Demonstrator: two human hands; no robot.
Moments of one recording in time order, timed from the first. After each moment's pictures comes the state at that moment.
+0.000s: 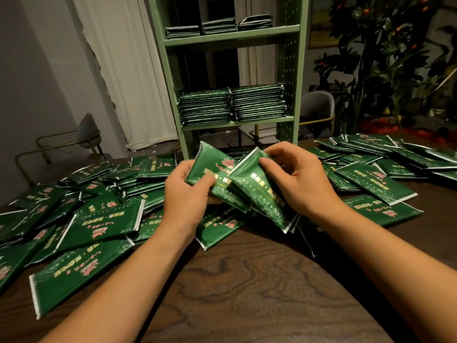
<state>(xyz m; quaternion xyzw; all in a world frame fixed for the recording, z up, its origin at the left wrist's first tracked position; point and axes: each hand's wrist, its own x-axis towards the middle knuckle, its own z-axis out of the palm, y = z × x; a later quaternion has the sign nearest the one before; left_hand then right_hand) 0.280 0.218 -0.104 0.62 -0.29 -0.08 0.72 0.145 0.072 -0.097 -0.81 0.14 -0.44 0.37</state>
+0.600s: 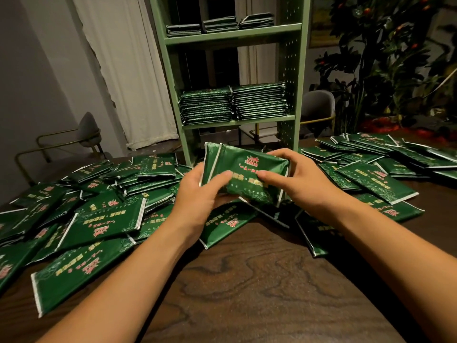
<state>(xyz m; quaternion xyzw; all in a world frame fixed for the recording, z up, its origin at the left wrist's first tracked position) 0.275 0.217 -0.104 0.58 -0.33 -0.22 0.71 0.142 0.061 -0.100 -0.77 0.16 -0.30 0.54</state>
